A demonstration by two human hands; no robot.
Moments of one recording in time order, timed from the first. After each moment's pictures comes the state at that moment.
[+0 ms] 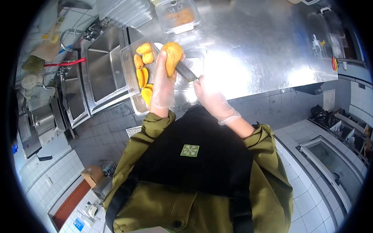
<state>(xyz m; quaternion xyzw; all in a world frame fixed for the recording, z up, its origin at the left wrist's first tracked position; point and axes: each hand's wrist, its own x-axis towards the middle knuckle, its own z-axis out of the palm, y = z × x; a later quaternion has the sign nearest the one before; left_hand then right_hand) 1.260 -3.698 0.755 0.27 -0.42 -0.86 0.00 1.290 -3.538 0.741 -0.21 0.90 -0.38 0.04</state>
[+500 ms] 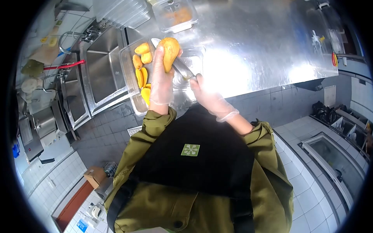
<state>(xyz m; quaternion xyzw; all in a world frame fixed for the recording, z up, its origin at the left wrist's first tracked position) 1.253 -3.695 0.763 0.22 -0.44 -0.87 0.01 1.294 -3.543 0.726 -0.15 0.86 -0.48 0.12</state>
